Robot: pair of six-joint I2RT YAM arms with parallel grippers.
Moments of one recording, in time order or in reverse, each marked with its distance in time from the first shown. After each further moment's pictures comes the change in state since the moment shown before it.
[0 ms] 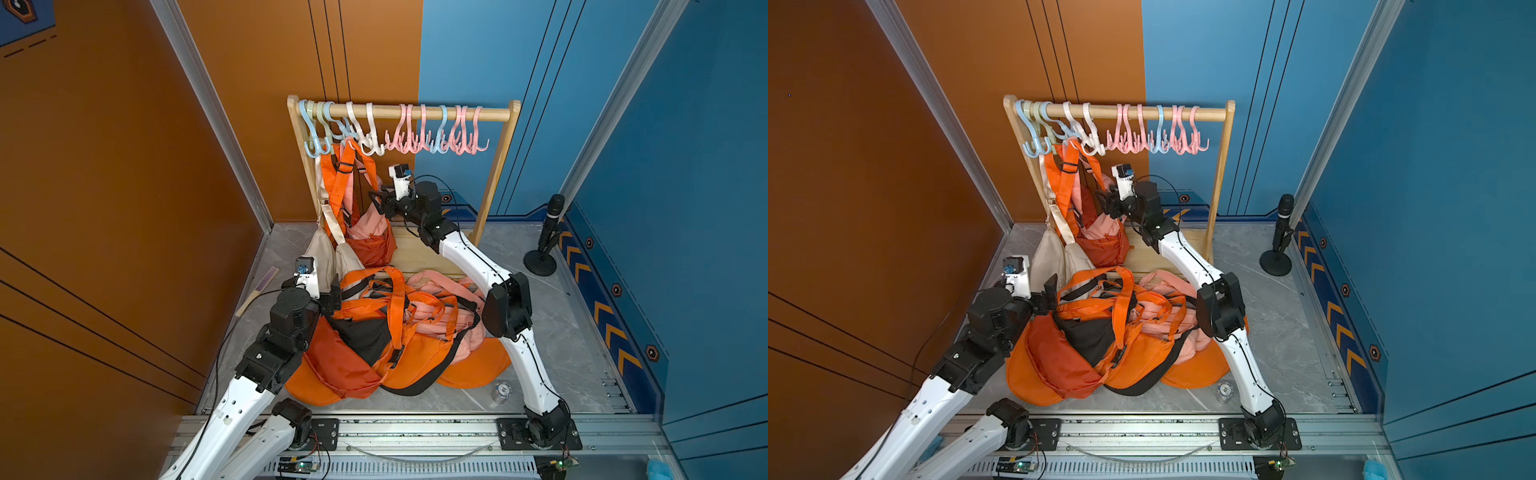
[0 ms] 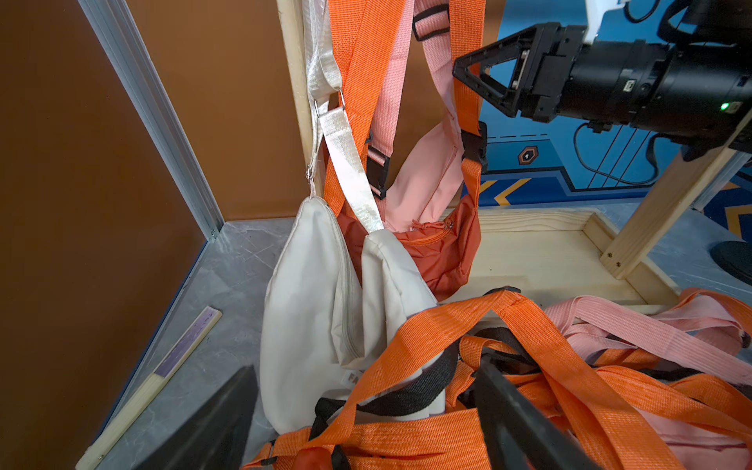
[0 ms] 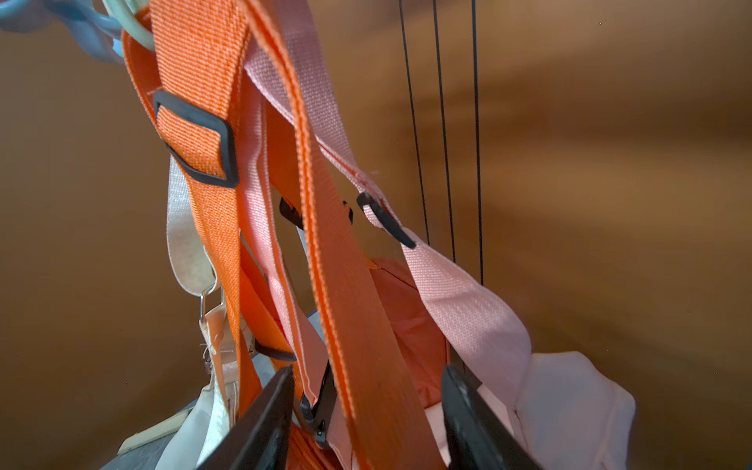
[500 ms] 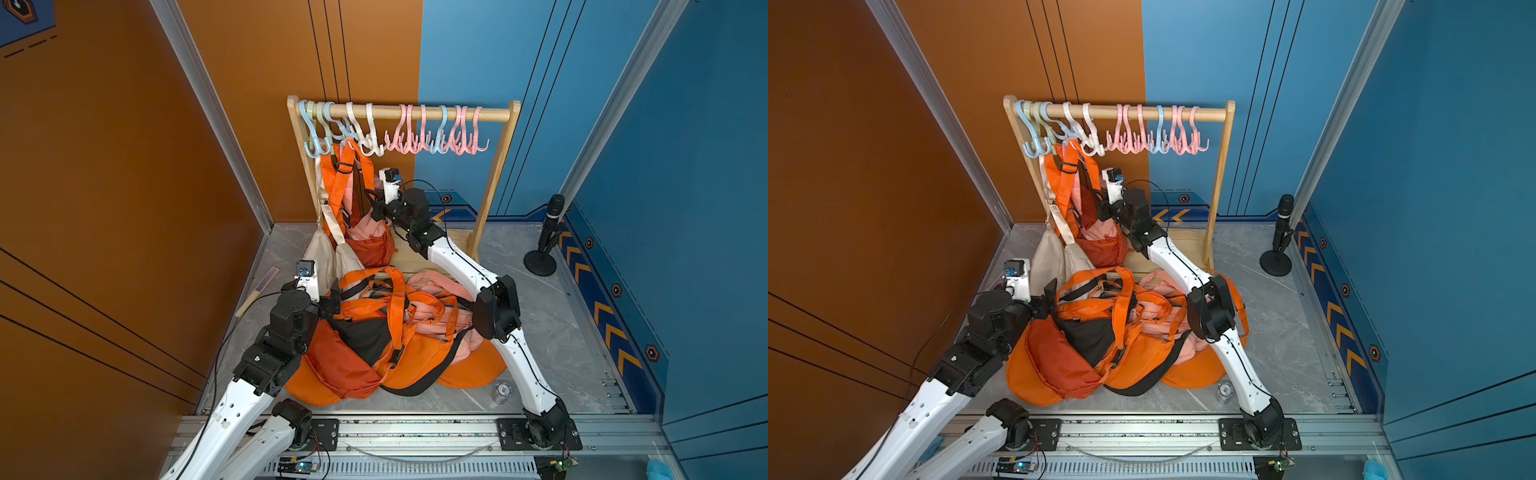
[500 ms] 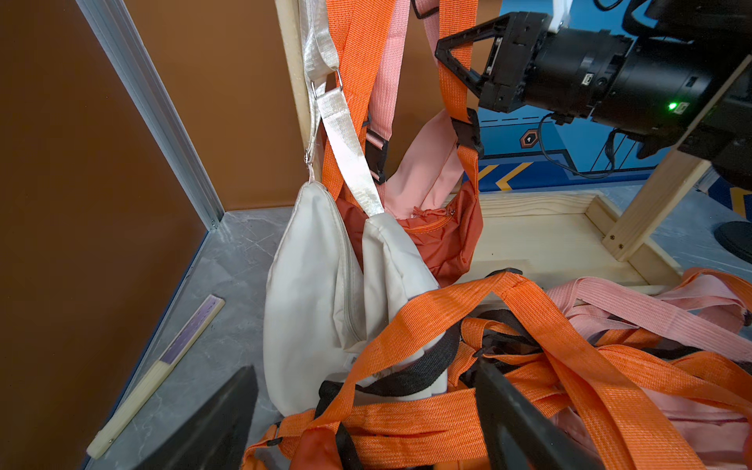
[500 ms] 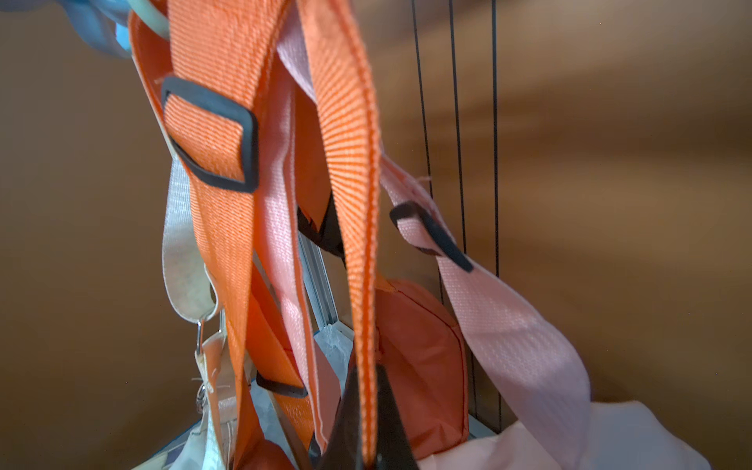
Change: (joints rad) left arm -0.006 0.005 0.000 -0.034 0.003 0.002; right arm 0.045 0.027 -0.007 0.072 0.097 -0.015
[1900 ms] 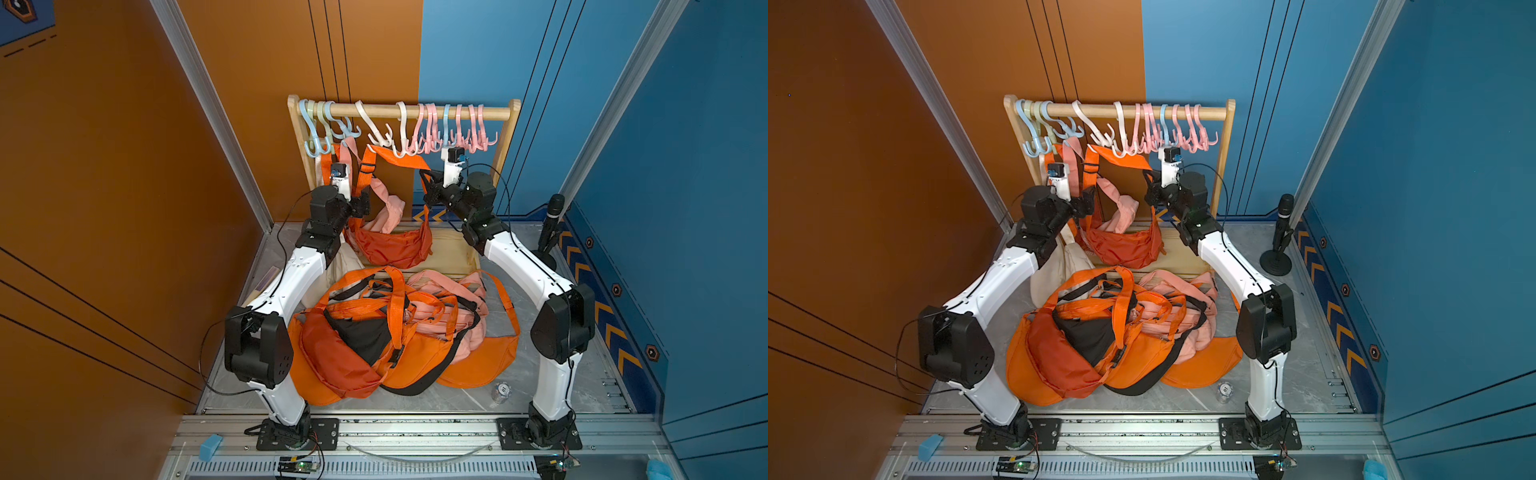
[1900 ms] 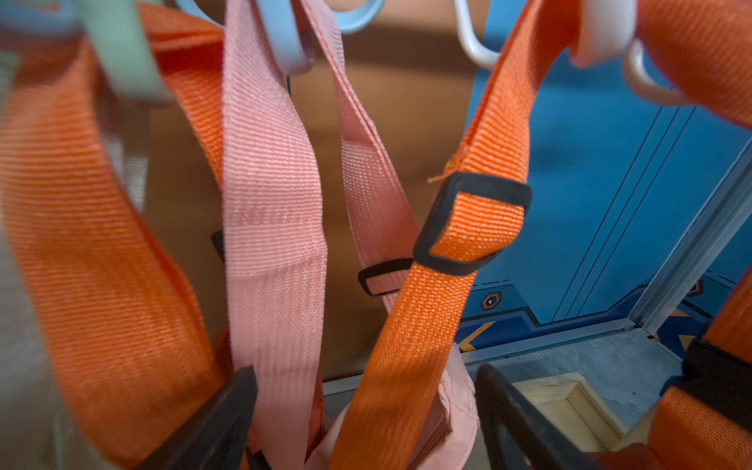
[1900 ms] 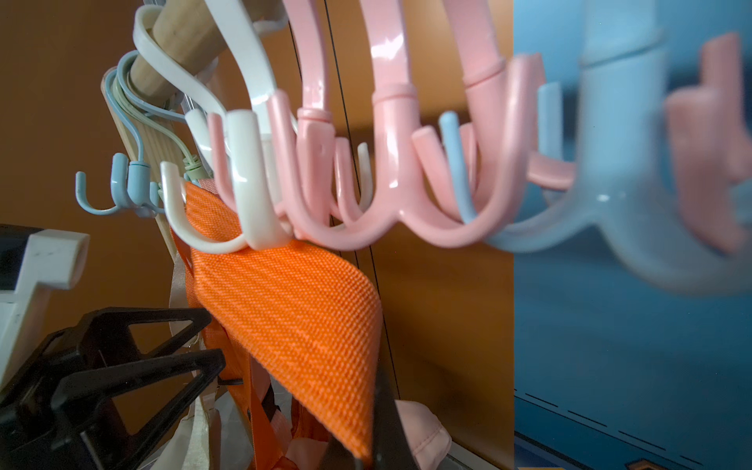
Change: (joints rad) left arm 0.212 1.027 0.769 0.537 0.430 0.018; right arm -0.193 -0.510 -0.513 0.048 -0.032 0.023
